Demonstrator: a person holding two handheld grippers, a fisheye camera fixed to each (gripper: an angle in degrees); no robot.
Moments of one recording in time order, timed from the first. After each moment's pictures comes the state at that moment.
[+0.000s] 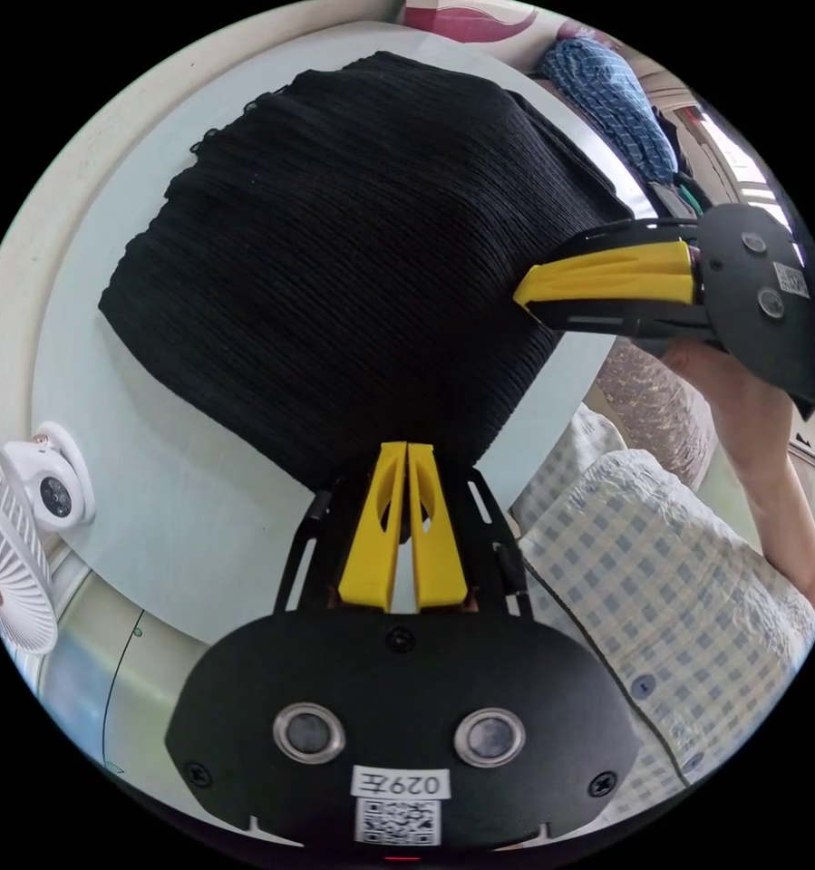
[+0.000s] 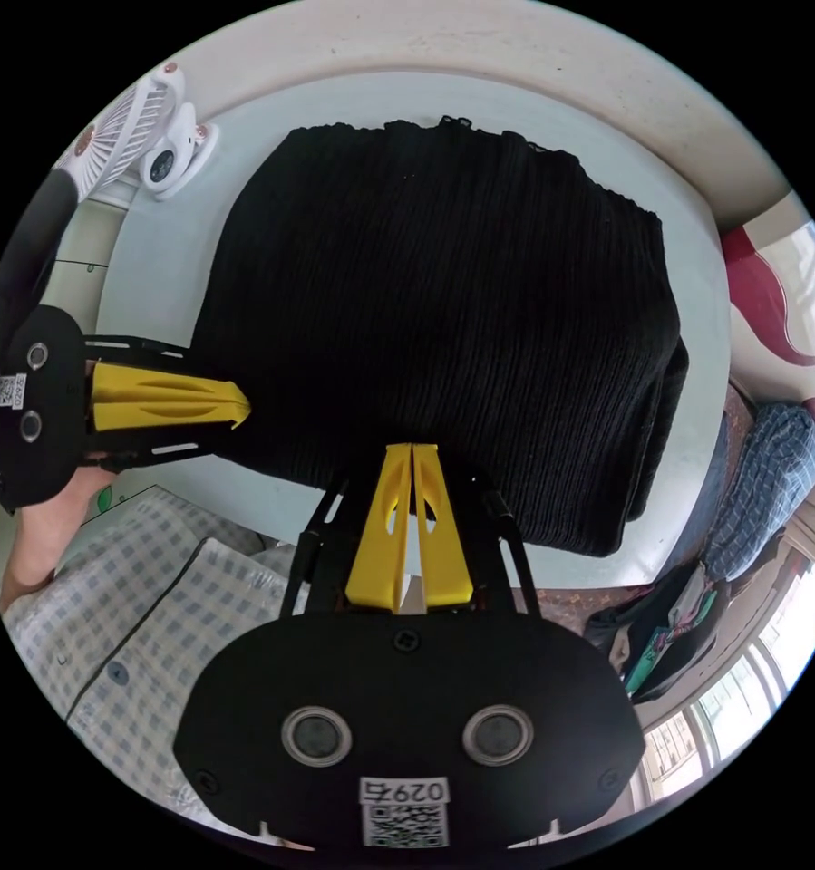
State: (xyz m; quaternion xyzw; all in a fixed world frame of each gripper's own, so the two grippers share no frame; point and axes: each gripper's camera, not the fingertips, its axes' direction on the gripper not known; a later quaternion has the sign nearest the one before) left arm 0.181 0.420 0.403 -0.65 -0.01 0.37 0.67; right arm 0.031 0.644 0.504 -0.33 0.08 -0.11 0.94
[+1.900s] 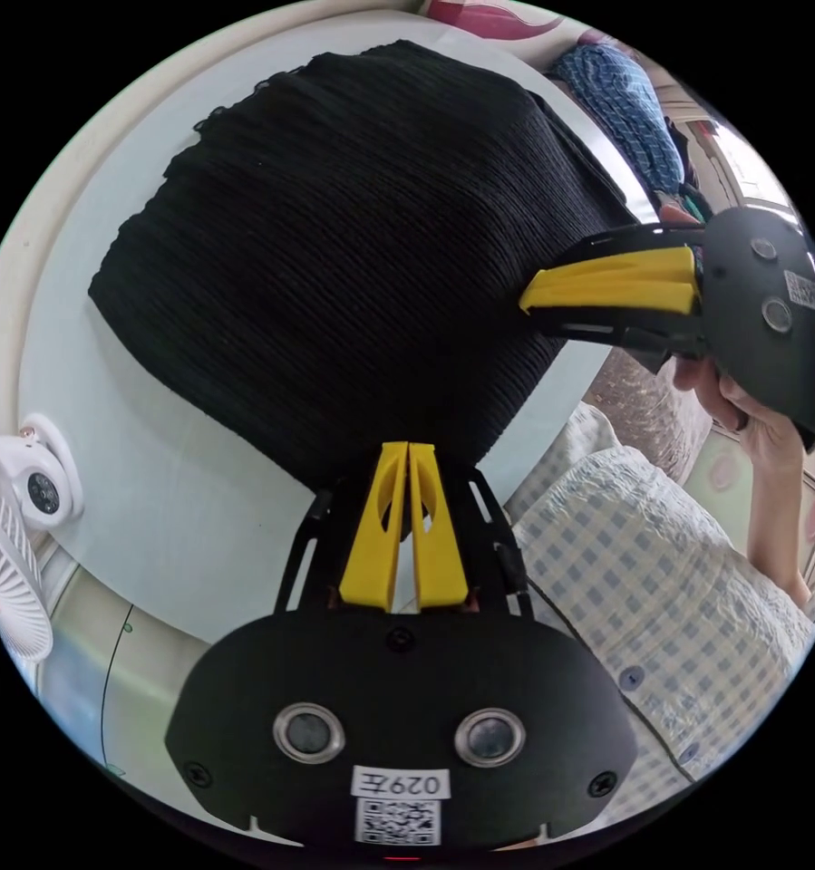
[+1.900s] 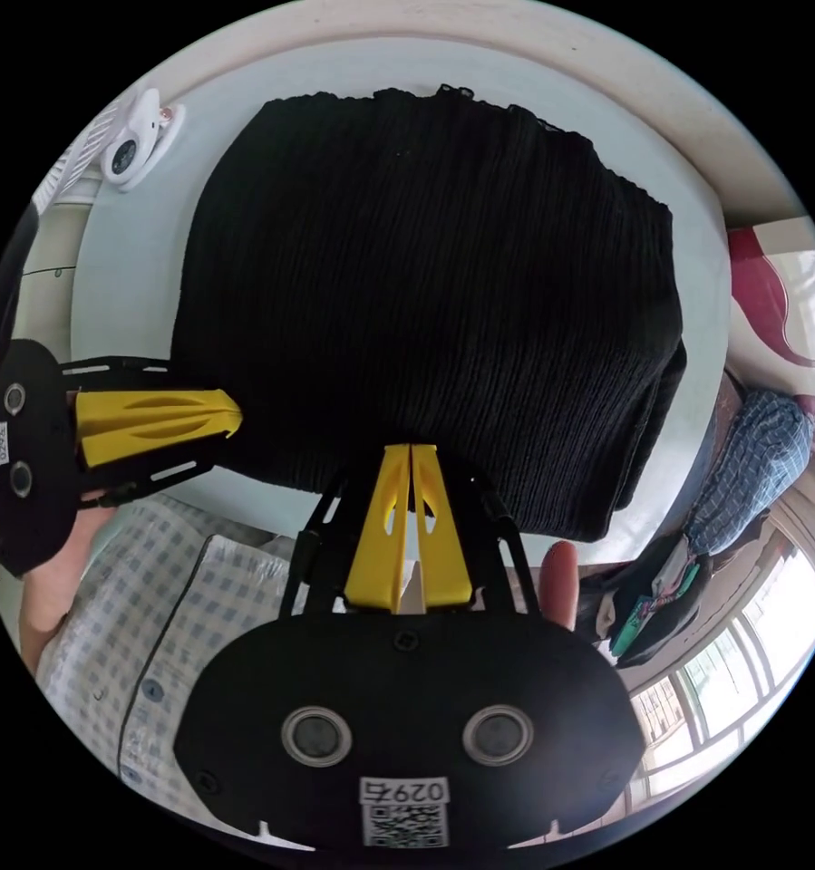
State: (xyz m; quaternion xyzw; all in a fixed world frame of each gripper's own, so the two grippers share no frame) left arm 0.142 0.393 0.386 -0.67 0.00 0.34 0.66; right arm -0.003 0.617 0.549 -0.39 0.11 -0.09 0.91
